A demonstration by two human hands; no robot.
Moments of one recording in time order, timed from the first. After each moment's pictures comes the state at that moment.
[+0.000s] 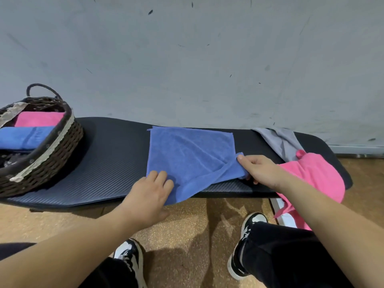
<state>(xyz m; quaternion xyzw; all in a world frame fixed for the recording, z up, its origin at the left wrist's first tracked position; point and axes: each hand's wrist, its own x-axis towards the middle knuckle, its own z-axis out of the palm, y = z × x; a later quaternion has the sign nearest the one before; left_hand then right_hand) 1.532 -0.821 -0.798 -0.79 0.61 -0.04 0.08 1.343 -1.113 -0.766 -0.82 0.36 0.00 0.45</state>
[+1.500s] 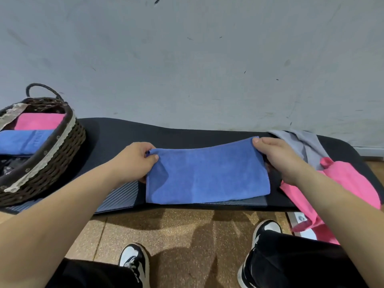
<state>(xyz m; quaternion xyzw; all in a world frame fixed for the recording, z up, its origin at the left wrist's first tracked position) 1.620 -0.858 -0.736 -0.87 0.28 0.27 -0.32 1.390 -1.140 -0.749 -0.71 0.36 -0.10 0.60</state>
